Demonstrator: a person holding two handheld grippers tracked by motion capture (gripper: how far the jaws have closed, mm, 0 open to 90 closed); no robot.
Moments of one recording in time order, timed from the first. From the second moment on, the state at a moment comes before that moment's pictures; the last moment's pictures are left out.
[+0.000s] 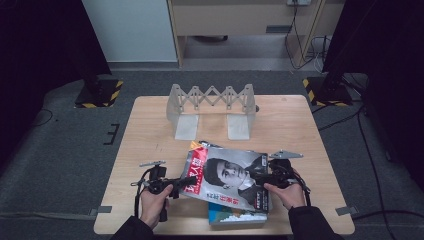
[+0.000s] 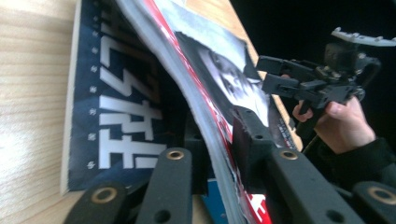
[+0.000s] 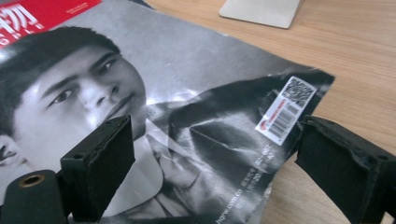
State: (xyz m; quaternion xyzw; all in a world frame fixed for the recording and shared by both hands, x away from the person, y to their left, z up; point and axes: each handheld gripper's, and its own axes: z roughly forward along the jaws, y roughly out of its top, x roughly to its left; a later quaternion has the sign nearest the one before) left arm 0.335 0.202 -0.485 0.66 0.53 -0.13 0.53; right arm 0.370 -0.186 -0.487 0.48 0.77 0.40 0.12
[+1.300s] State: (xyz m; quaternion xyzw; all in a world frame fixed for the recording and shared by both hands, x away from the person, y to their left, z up) left arm 0.364 0.152 -0.419 0.59 0.50 -0.19 0.61; right arm 0.383 -0.296 -0.497 0.60 0.69 0.34 0.23
